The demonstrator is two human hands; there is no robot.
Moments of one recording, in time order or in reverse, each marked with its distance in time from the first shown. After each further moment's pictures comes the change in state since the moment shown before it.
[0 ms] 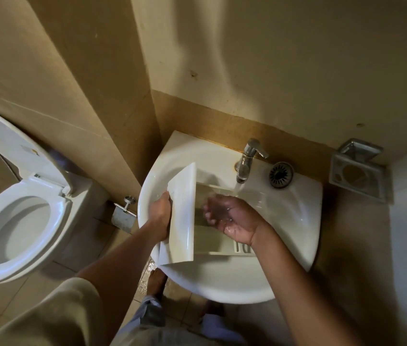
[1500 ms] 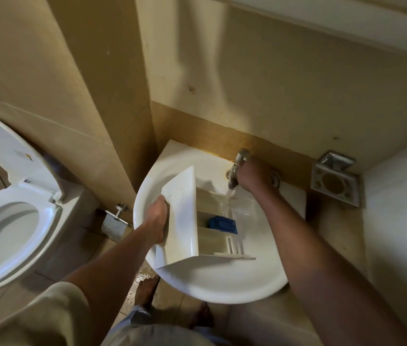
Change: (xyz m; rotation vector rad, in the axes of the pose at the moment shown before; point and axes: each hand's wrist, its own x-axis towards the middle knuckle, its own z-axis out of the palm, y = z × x) left_hand -0.032 0.014 -0.002 0.034 -0.013 0.005; right_hand 0.007 -0.101 0.008 -1.534 0.910 -0.250
